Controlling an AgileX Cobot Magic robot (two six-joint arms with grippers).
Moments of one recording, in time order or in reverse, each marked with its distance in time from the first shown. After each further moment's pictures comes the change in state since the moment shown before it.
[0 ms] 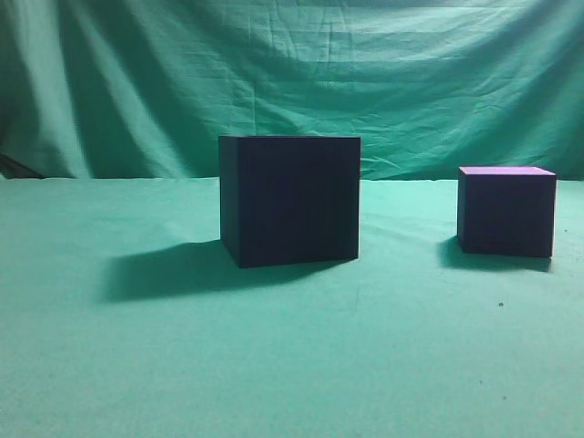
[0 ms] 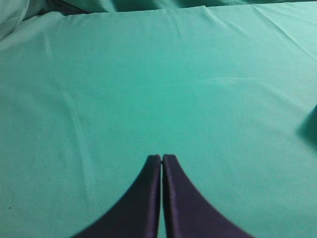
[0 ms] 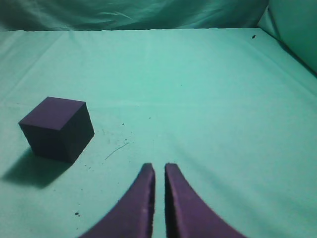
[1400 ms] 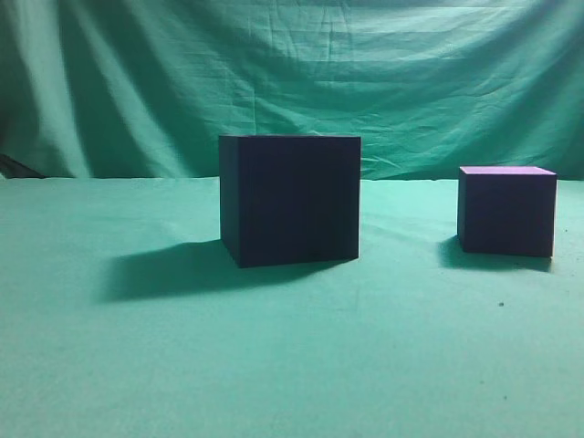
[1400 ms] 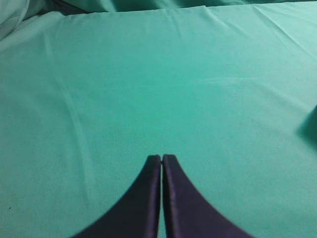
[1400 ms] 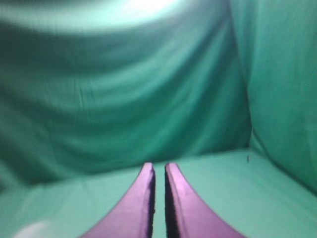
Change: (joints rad) left arm 0.000 0.000 0.000 0.000 0.000 0.000; right arm 0.000 0.000 0.000 0.143 -0.443 0.002
